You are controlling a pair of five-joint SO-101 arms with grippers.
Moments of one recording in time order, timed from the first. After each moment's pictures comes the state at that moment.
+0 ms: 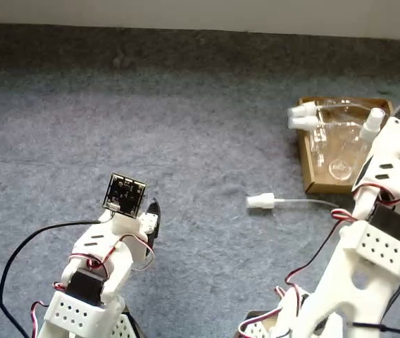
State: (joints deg) left arm 14.4 -98.9 95.7 46.6 7.2; right arm 26.8 -41.4 45.4 7.9 4.7
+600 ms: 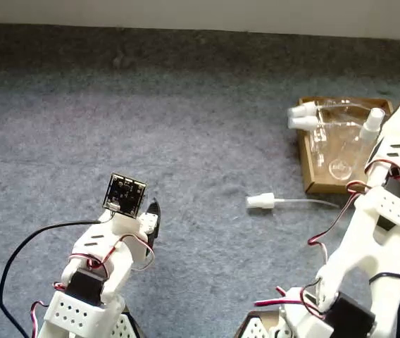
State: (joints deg) left arm 14.5 -98.9 95.7 46.6 7.2; right arm 28.5 -19.9 37.6 -6.3 -1.5
